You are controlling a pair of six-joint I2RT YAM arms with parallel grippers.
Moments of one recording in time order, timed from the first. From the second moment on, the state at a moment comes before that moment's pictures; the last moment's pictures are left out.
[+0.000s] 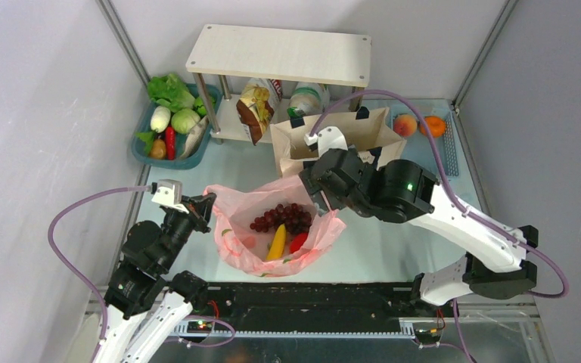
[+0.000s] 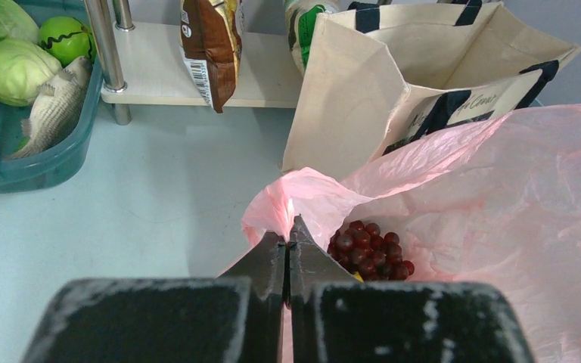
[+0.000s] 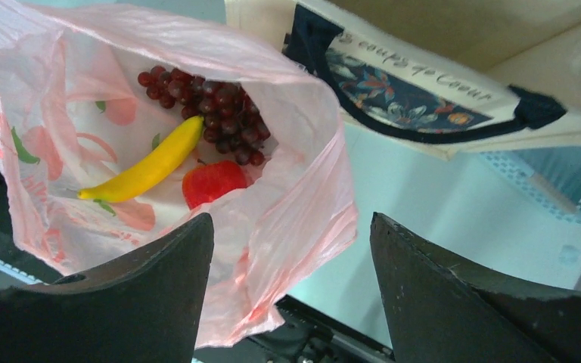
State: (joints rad) left arm -0.48 0.25 0.68 -0.49 -0.13 -0.23; right arm 1.19 1.44 1.88 -1.27 0.56 0.37
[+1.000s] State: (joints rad) left arm -0.48 0.54 1.25 -0.63 -0.09 -0.31; right arm 1.19 0.97 1.74 -1.05 0.54 0.39
